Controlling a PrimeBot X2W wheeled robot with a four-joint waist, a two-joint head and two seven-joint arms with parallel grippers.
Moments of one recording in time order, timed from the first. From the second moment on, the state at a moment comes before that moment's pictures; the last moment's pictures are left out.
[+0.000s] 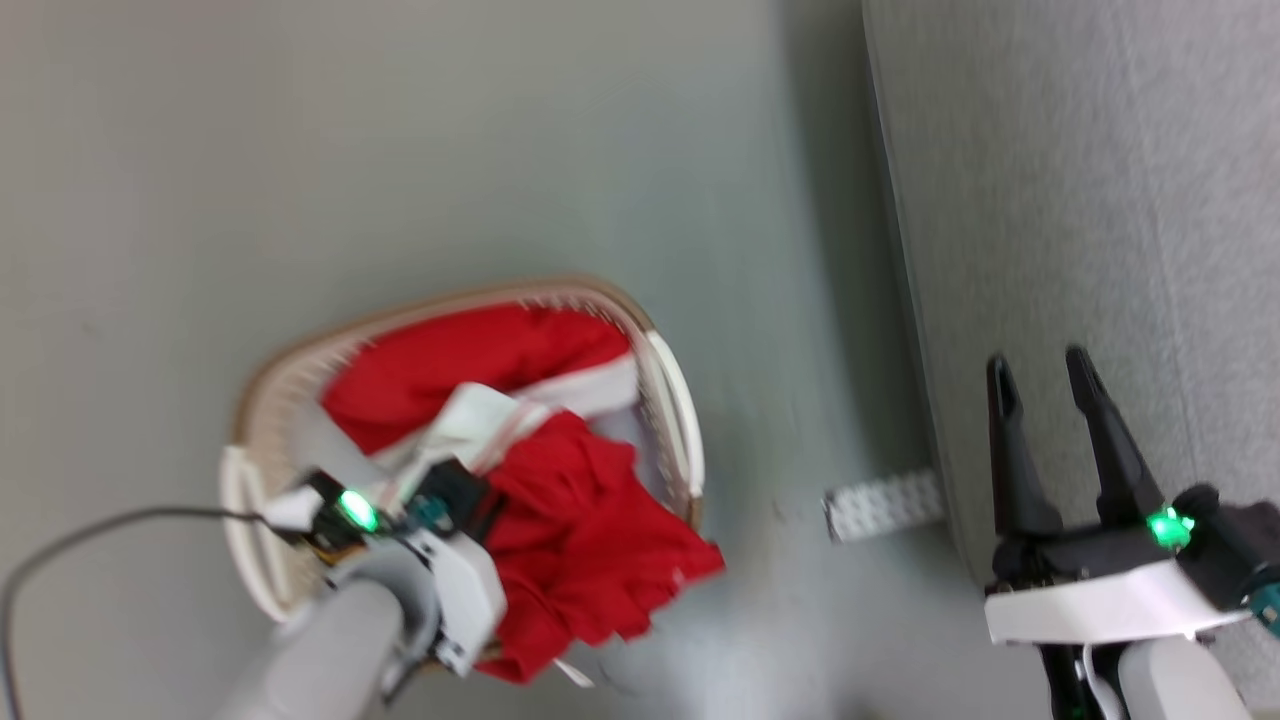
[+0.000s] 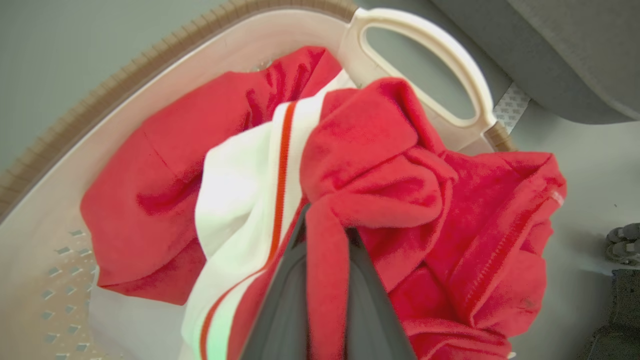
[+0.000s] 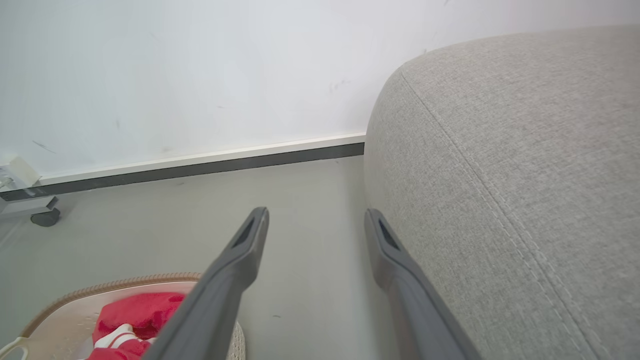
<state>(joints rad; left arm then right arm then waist) -0.69 0.25 -0.67 0.90 -0.10 -0.12 -0.21 -0.26 -0.05 0.14 0.09 0.37 0.13 -0.26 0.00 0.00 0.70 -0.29</state>
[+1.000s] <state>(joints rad) -0.42 0.20 -0.68 0.39 -0.35 -0.07 -0.06 0.02 -0.05 0.08 0.26 0.30 0.13 -0.26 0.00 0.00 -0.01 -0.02</state>
